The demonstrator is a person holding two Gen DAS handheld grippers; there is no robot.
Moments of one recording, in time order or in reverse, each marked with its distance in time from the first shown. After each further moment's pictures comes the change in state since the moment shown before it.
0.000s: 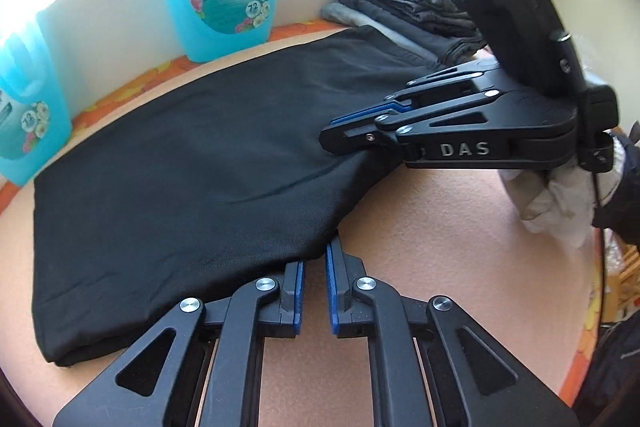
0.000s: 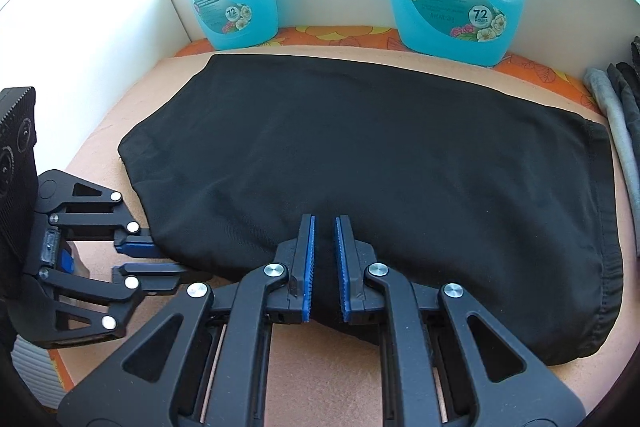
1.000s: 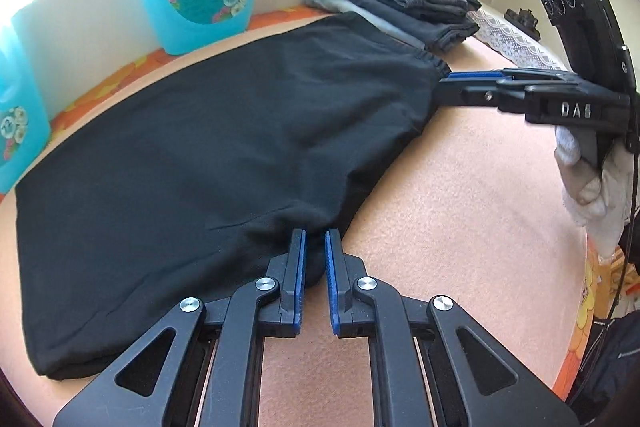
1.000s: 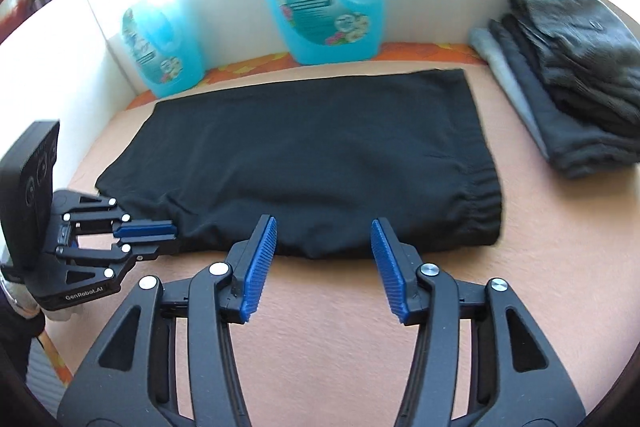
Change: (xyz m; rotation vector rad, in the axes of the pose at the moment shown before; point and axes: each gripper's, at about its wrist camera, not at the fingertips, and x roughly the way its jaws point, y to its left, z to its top) left arm 0.011 -0.006 0.010 0.033 0.061 -0.032; right arm -0.091 -0.069 -0.065 0.341 -0.111 -0.173
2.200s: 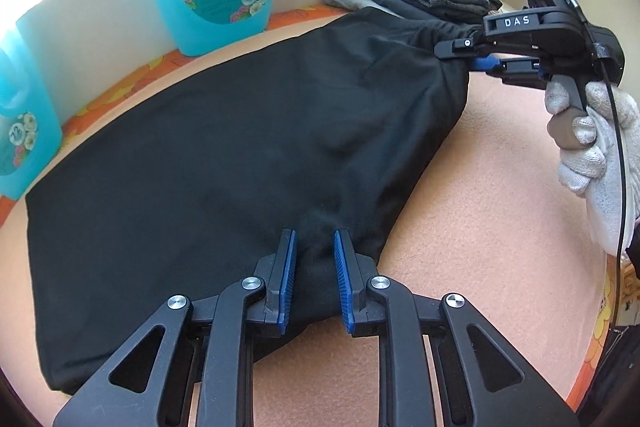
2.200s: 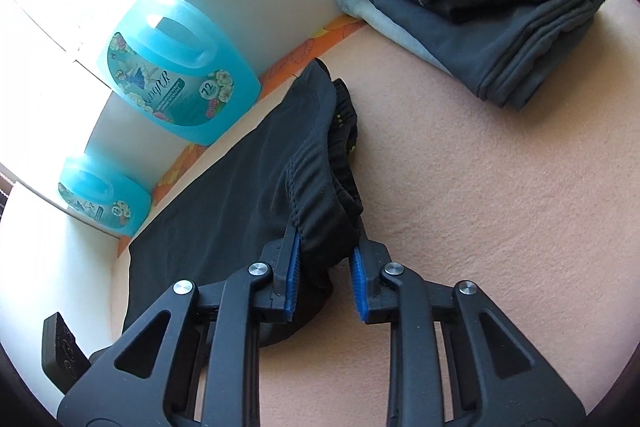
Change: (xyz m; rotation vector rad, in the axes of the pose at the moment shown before) left arm 0.005 0.006 0.008 -0.017 0.000 0.064; right arm 0.030 -0.060 0.036 0.438 -0.079 0.021
